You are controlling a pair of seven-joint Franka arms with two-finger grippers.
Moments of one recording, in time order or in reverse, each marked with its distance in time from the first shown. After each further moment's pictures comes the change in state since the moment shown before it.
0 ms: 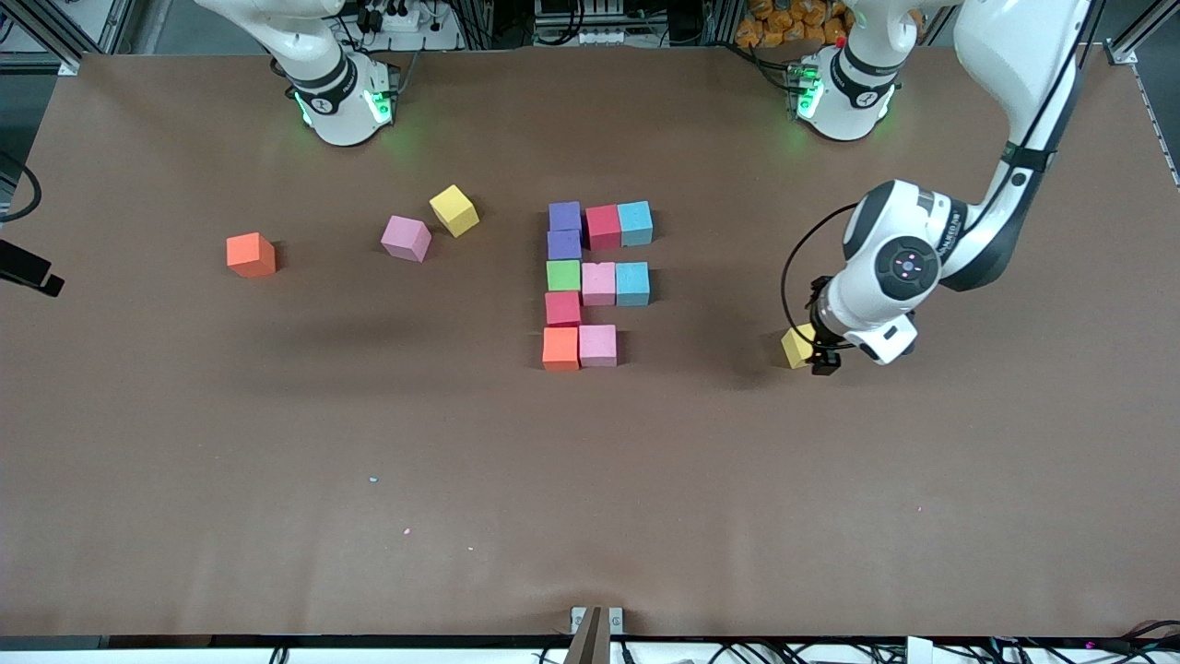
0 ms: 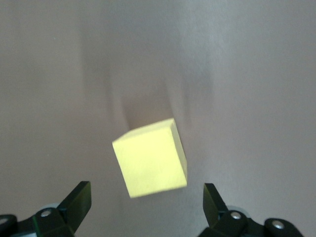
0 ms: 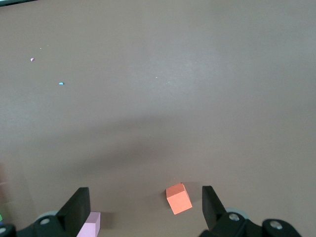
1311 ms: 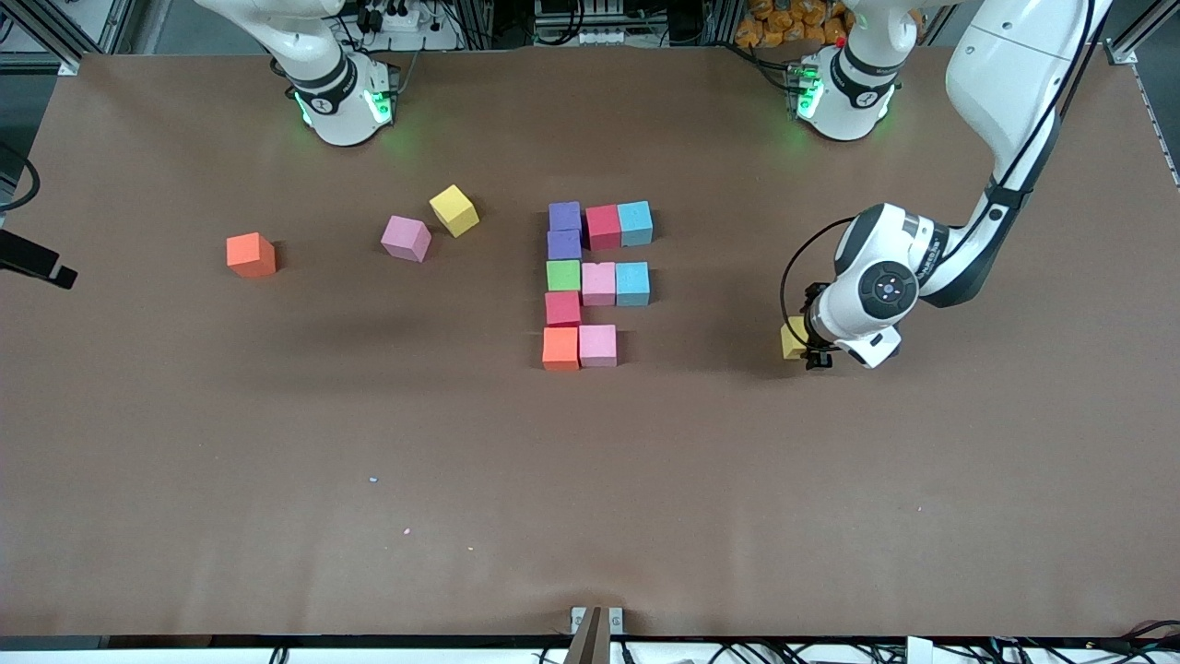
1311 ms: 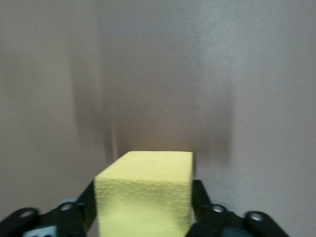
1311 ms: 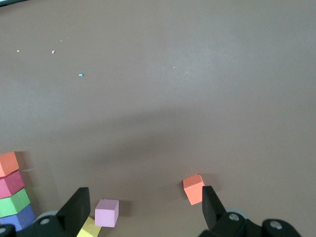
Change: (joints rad) left arm 0.005 0.115 -0.001 -0.038 0.091 0.093 -0.058; right arm -0.005 0.000 -0.003 0.013 0.083 -0.058 0.002
